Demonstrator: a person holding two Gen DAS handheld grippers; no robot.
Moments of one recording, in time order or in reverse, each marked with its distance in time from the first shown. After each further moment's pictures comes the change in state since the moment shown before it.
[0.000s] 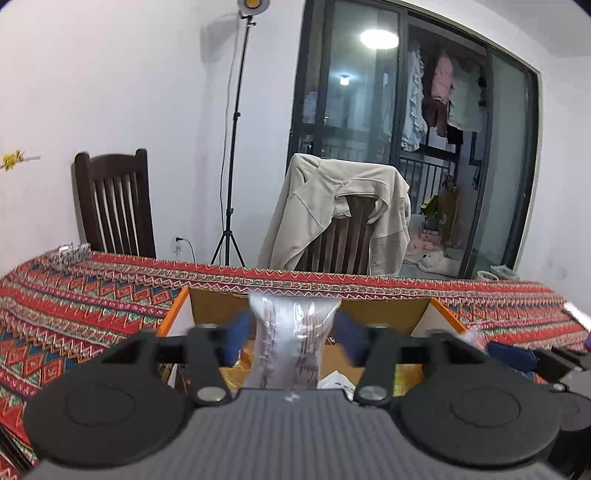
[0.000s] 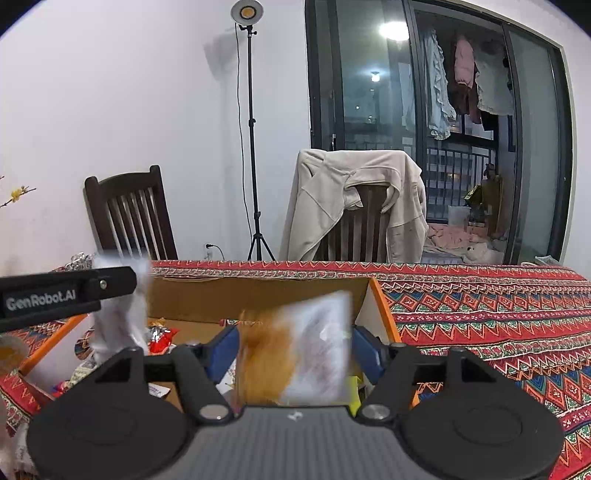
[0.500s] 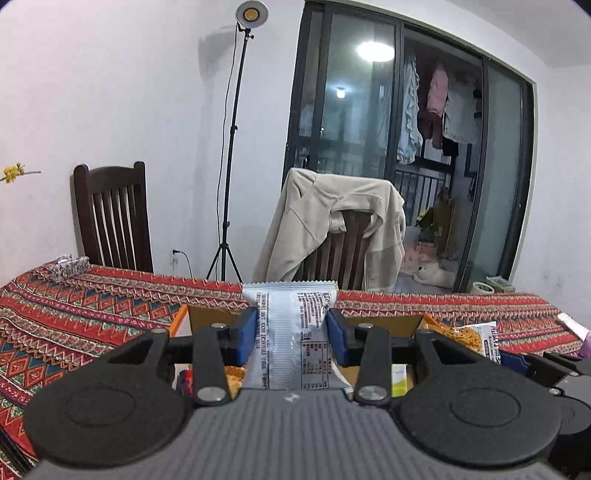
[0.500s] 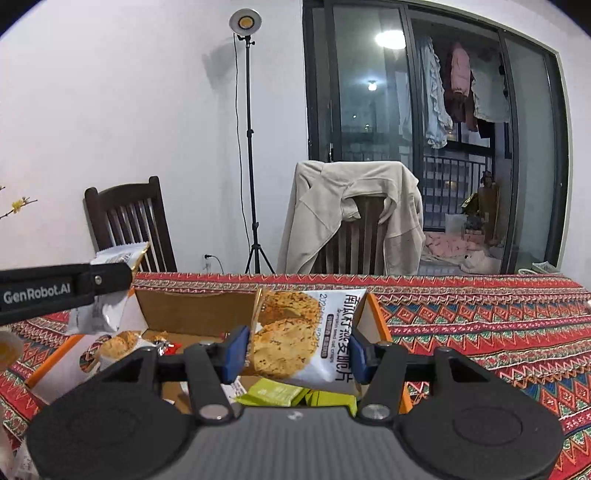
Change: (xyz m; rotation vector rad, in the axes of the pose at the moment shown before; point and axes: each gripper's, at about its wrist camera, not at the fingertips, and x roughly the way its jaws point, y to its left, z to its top) left arm -0.006 0.000 0.007 0.017 -0.036 -0.020; right arm -0.009 0.000 0.004 0.002 -0.029 -0.007
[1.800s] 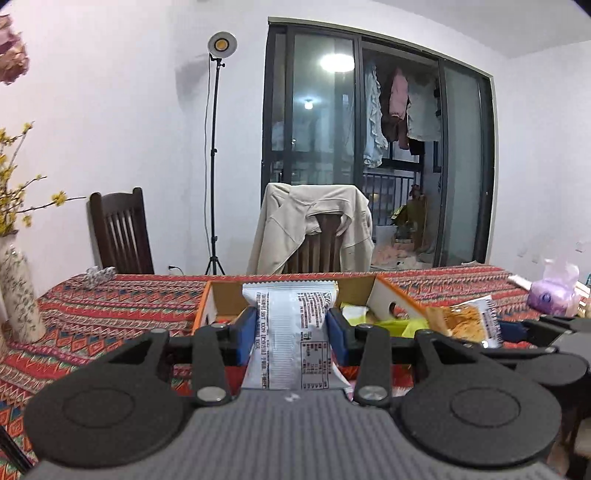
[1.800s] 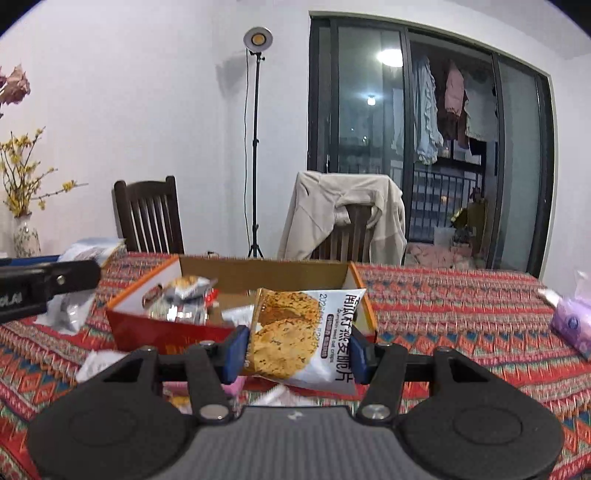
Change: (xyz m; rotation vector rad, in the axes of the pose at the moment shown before) left arm -0.174 0.002 -0.039 0.099 -0.046 -0.063; right arm -0.156 0.028 -0.055 -0.050 -0.041 -0.038
